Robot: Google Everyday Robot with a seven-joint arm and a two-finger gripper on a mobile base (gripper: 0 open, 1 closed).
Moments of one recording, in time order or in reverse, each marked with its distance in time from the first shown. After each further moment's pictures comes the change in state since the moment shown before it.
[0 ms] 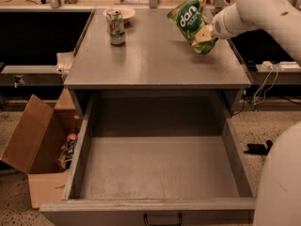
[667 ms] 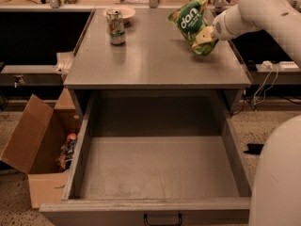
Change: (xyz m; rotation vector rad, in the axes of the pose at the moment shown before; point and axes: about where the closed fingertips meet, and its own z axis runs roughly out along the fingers) arm 0.006 -0.002 0.010 -0.033 0.019 0.034
